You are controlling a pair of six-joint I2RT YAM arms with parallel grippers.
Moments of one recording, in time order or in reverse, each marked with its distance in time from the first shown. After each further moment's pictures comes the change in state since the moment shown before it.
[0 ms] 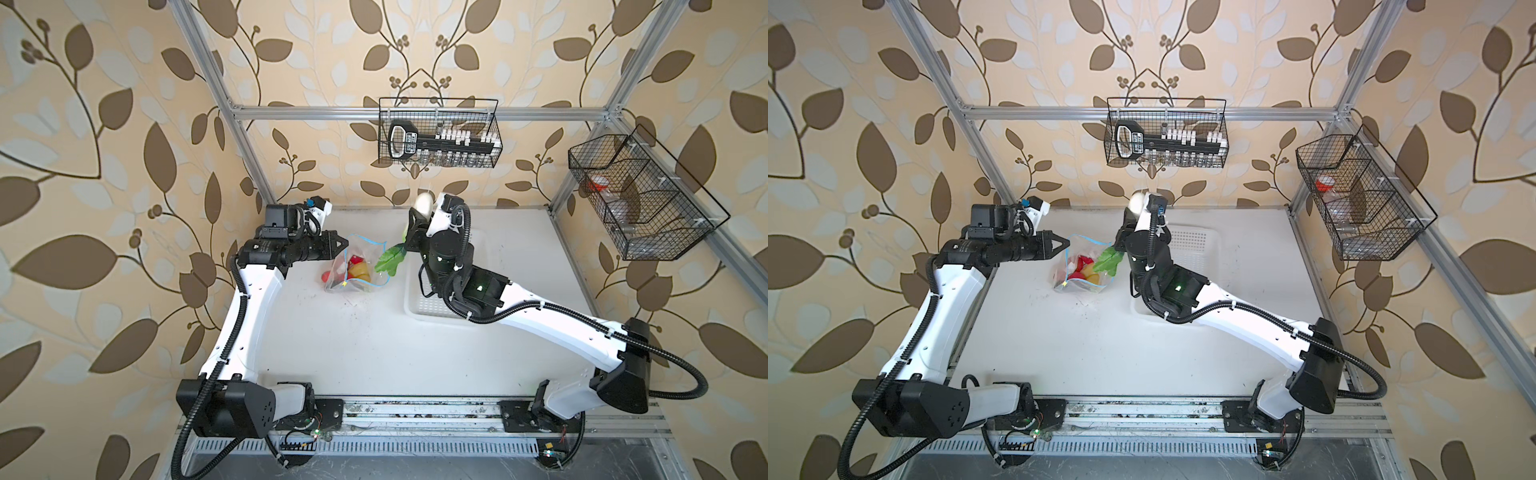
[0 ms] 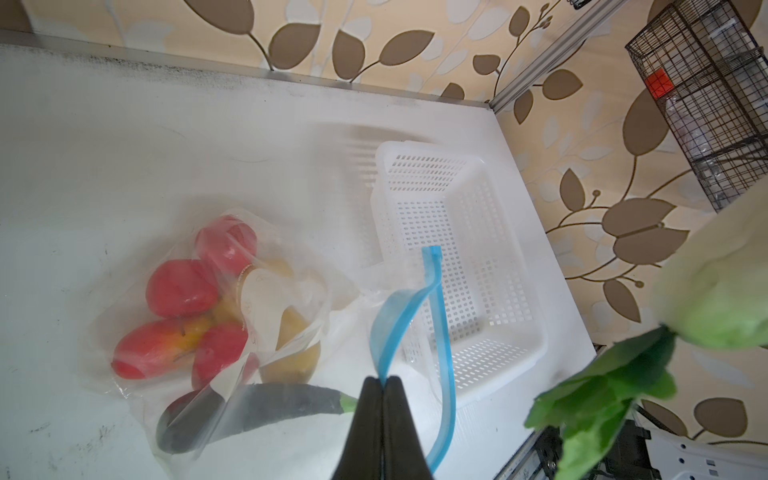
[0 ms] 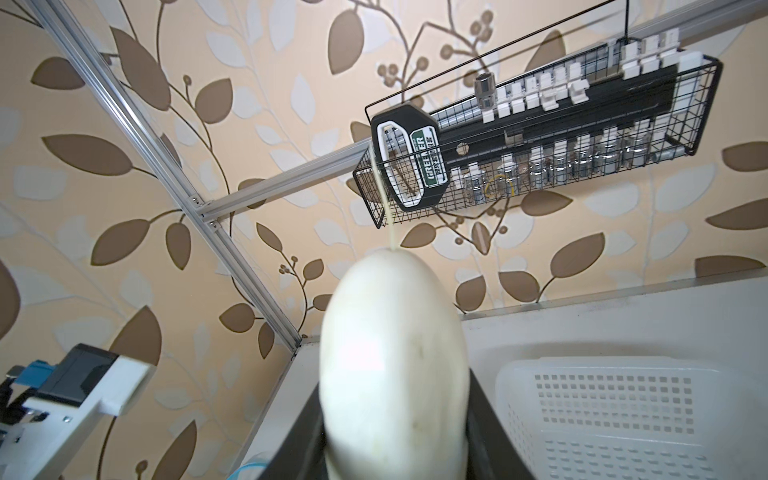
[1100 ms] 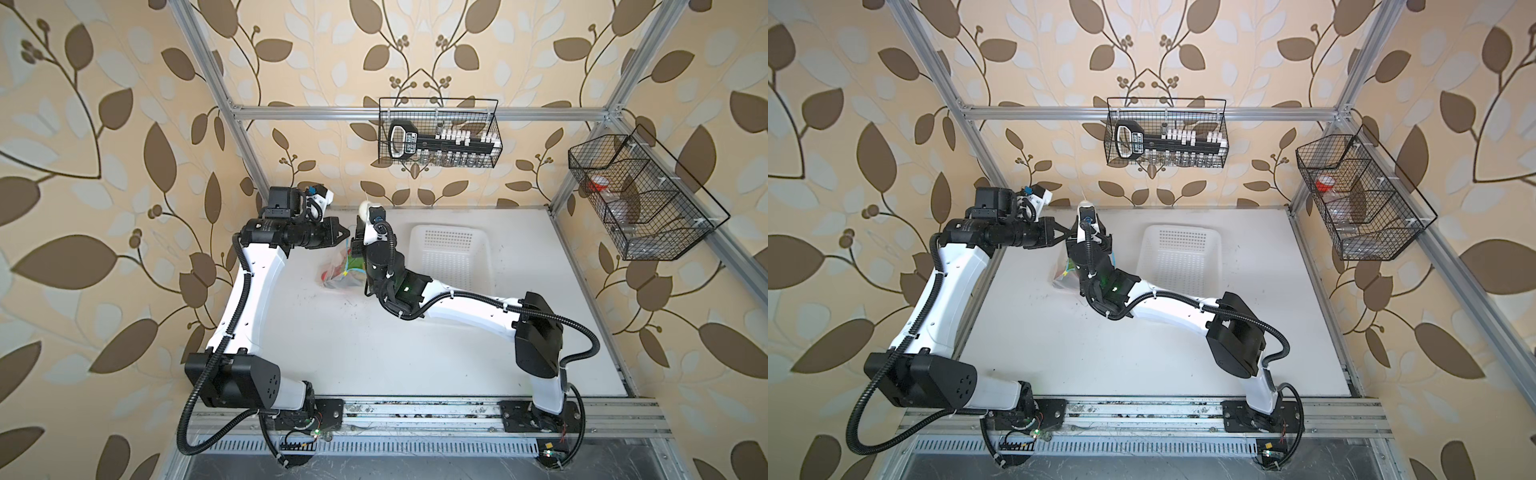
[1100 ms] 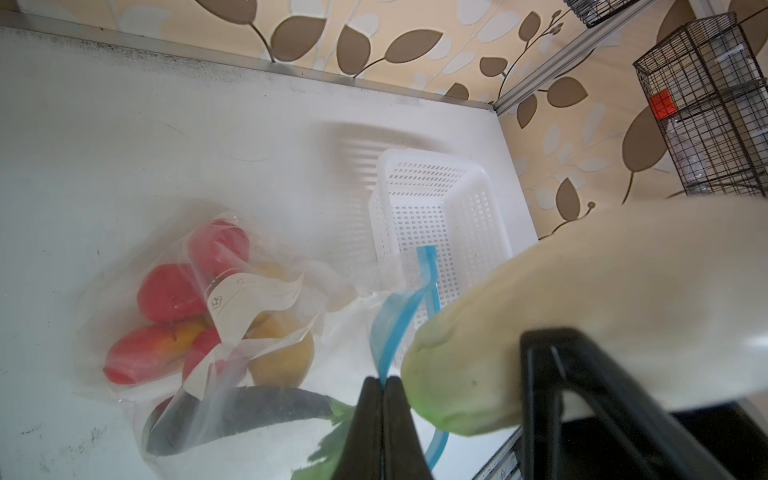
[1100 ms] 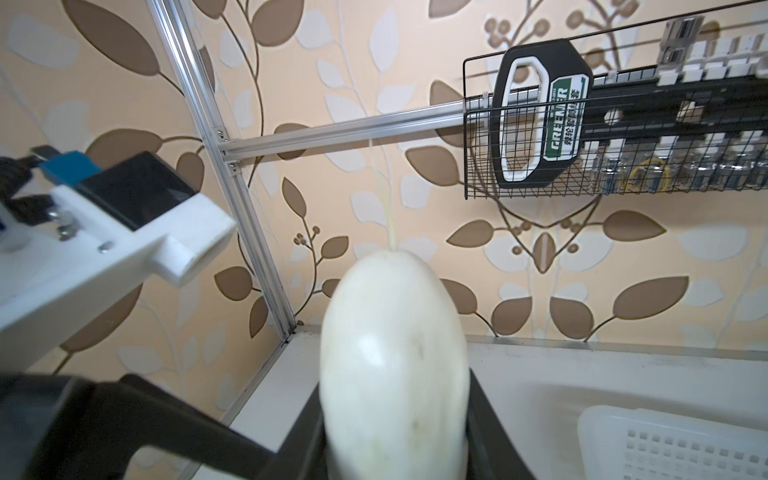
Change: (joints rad) left arm -0.006 0.146 0.183 -0.093 -0.001 -0.035; right arm 0.048 0.421 0.246 0.250 -0.021 -0.236
